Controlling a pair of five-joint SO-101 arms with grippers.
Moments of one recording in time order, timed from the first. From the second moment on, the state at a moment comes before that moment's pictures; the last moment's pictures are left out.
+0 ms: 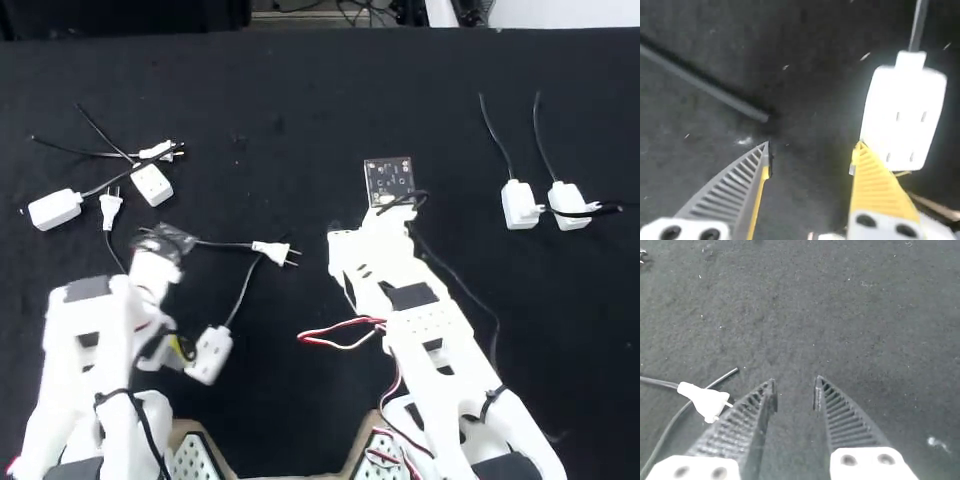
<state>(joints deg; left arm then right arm) -16.8 -38.6 66.2 66.2 -39.8 -14.8 -35.8 71.6 16.2 -7.3</state>
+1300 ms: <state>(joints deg) 14.9 -5.1 38.5 48.1 -13.5 -2.2 -35.8 71.6 16.2 -16.3</state>
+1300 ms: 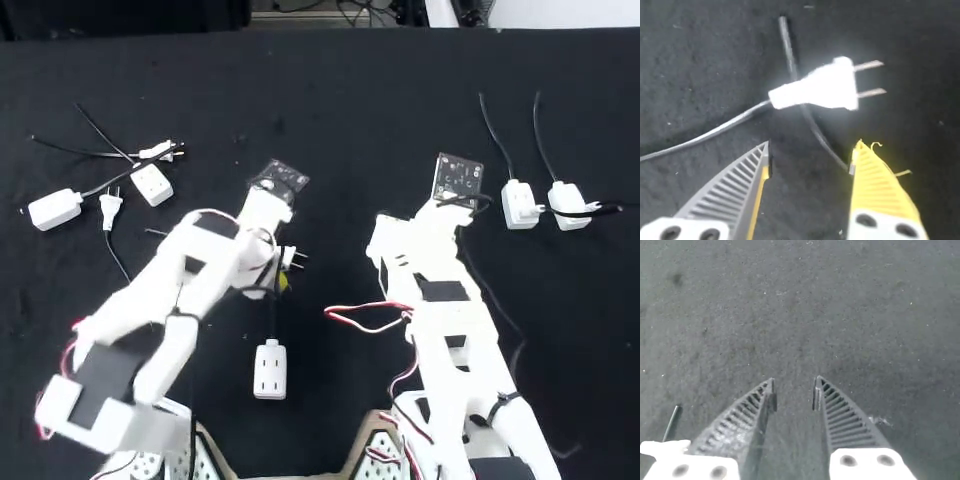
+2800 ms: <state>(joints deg) -12.2 -20.4 44.4 70.2 -6.9 -3.7 -35.8 71.6 16.2 -16.3</state>
